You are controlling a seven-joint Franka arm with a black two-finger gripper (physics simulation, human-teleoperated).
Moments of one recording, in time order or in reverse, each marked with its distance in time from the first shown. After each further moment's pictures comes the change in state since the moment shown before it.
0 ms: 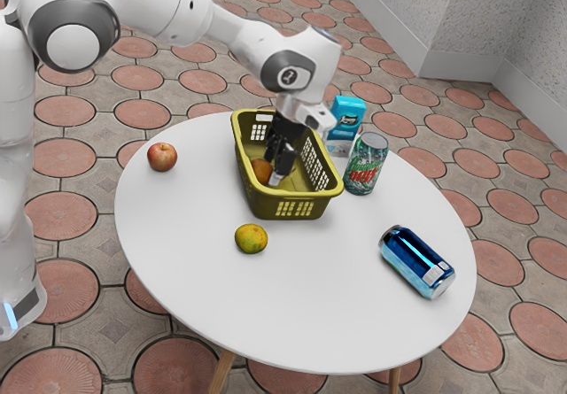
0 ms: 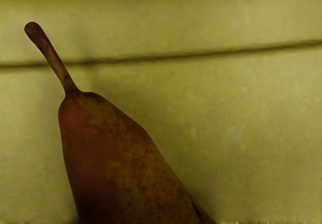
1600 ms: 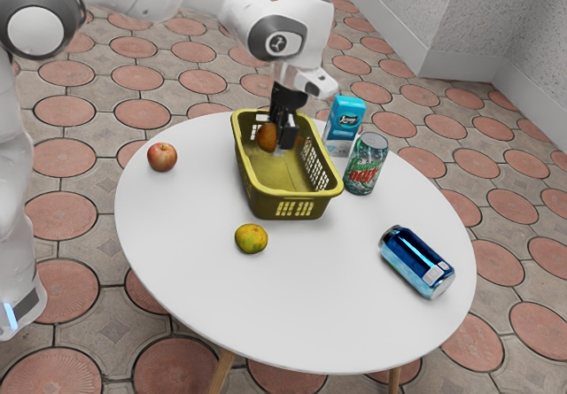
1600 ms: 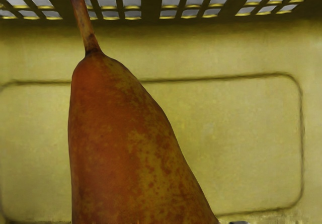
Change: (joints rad) arm -0.006 -0.139 -0.001 -0.007 0.035 0.011 -0.060
